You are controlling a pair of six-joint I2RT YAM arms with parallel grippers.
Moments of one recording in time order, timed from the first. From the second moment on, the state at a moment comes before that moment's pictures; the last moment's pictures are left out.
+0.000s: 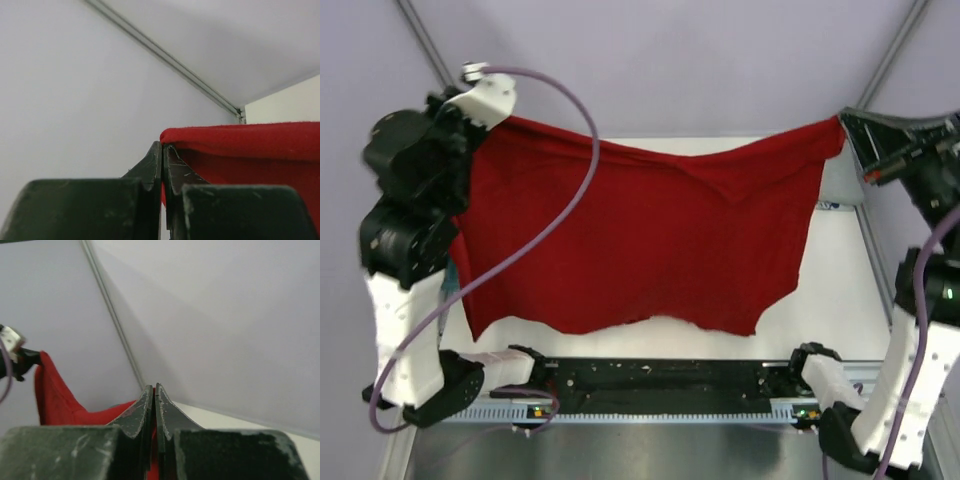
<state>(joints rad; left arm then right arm) -0.36 1.22 2.18 -0.88 -0.54 0.84 -0.30 0.86 1.67 -0.22 -0.74 0.67</state>
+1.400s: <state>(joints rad) -0.21 1.30 1.08 -0.50 -0.28 0.92 -0.14 0.74 0.86 -0.53 -0.55 0.45</state>
